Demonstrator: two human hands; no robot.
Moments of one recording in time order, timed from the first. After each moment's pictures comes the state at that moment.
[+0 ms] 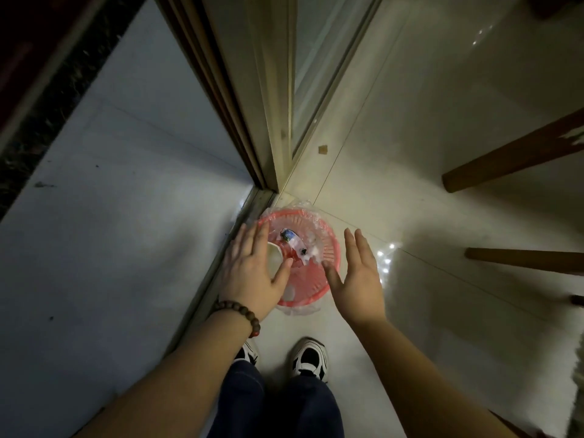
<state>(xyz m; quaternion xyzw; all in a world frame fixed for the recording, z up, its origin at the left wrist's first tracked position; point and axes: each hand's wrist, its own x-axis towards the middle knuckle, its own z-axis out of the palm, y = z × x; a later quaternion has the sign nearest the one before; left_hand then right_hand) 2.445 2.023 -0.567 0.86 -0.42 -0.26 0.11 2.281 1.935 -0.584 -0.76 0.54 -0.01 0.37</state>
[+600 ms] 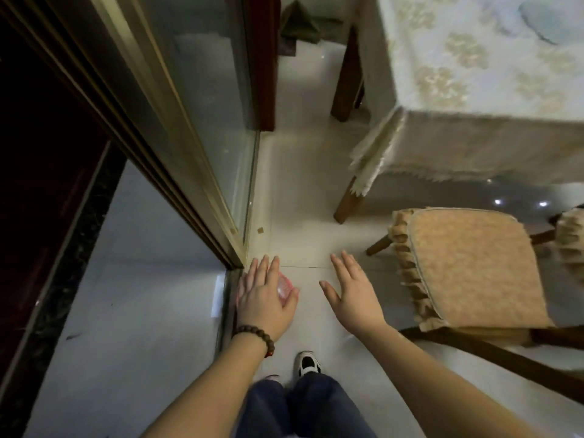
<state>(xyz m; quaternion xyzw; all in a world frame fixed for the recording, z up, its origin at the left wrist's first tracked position) 2.383 2.039 -0.224 0.75 -0.60 -0.23 0.12 2.201 2.001 -0.218 -0.73 0.62 -0.08 0.27</state>
